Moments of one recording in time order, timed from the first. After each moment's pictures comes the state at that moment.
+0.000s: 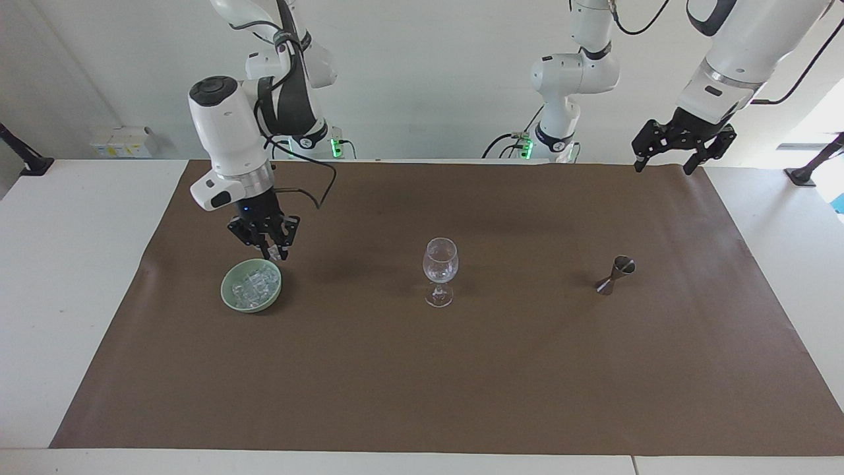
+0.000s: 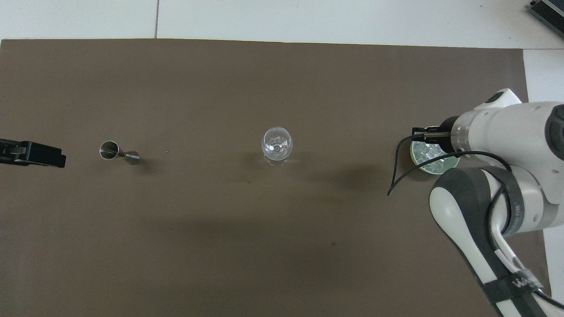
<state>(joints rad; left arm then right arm) -0.03 -0.11 -0.01 -1.66 -0.02 1.55 0.06 0.14 0.00 0.01 -2.00 0.01 2.24 0.22</state>
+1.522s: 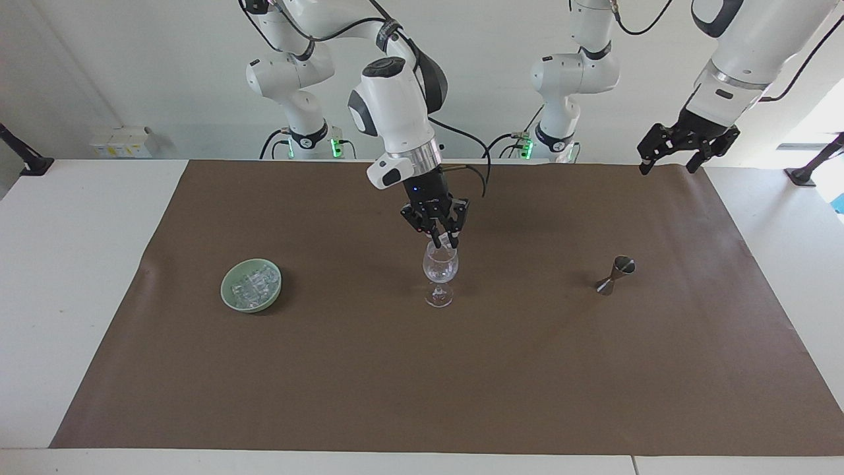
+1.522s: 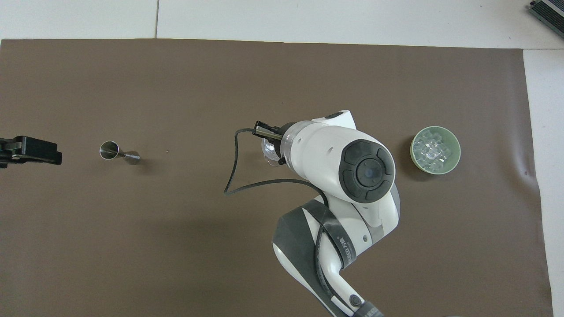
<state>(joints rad) -0.03 -0.11 -0.01 -1.67 -0.02 1.55 -0.05 0.51 0.21 0.07 -1.79 0.10 2.46 0.87</state>
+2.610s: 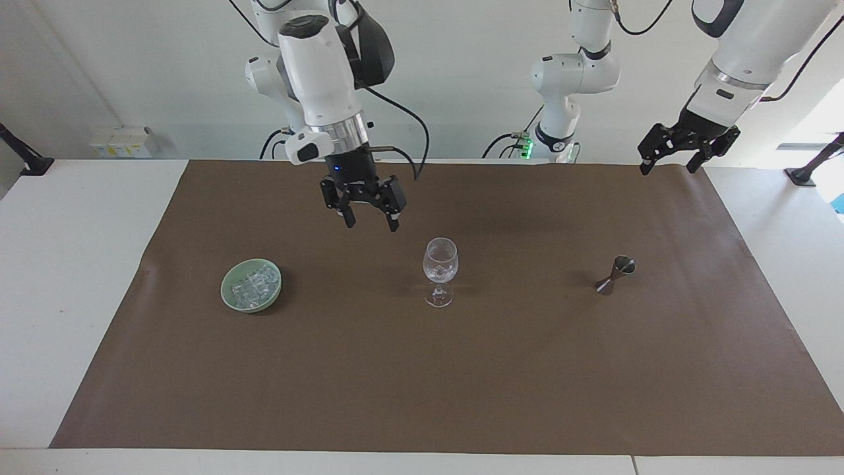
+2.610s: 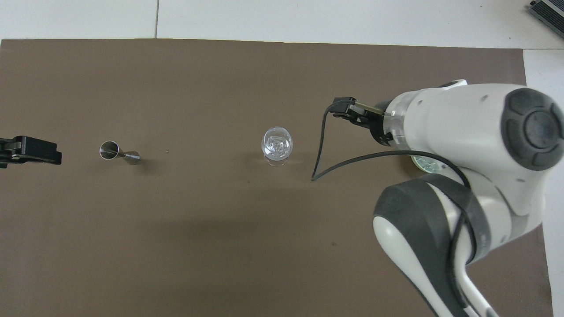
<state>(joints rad) -0.03 -0.11 -0.01 -1.67 -0.02 1.55 -0.05 0.28 0.01 0.04 -1.76 0.08 2.10 0.66</state>
